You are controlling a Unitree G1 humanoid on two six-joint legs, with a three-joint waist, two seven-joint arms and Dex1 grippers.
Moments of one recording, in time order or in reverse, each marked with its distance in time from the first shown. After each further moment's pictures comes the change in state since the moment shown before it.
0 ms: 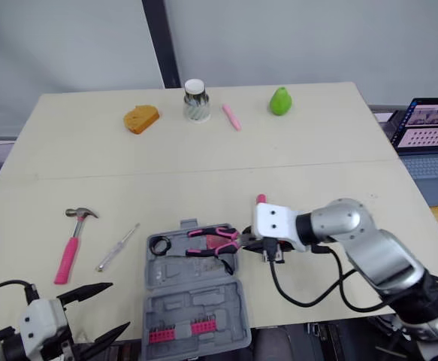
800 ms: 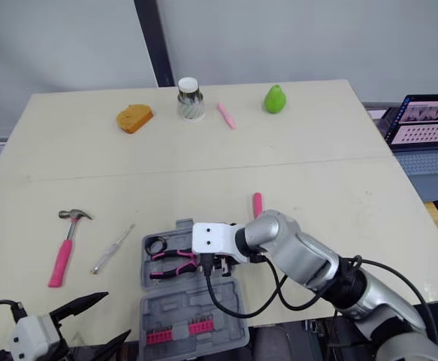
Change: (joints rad) left arm 0.093 -0.078 -0.002 -0.079 -0.032 -0.010 0.060; right arm -0.163 0.280 0.312 0.050 -0.183 0.249 -0.103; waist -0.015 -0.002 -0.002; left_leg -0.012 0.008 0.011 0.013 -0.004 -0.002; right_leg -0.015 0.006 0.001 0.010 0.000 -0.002
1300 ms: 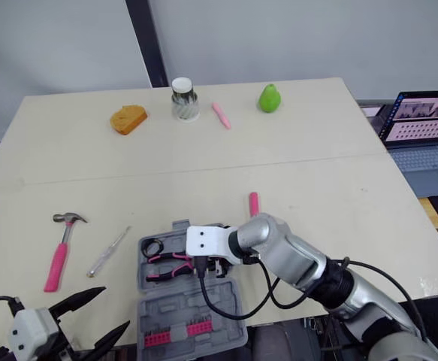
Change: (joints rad) left arm -0.015 0.000 0.000 -0.016 -0.018 0.048 0.051; right arm 0.004 0.063 0.033 0.067 -0.050 -0.053 0.000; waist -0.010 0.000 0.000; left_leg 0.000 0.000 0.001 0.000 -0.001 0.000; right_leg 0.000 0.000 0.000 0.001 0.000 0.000
